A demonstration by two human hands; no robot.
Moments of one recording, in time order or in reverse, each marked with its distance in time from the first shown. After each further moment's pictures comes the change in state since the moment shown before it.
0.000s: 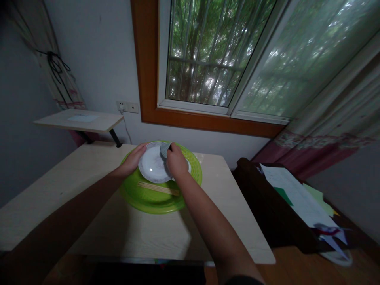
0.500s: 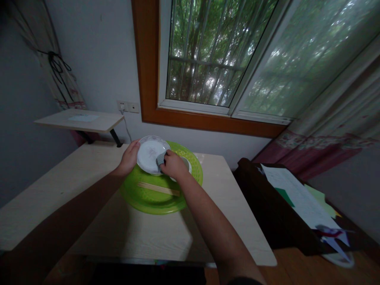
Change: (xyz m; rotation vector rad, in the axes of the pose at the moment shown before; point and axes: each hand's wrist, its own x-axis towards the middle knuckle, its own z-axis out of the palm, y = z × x) left_hand 0.008 -0.017 -0.013 0.104 0.306 0.053; right_hand -0.005 0.003 0.003 -0.019 -0.246 -0.150
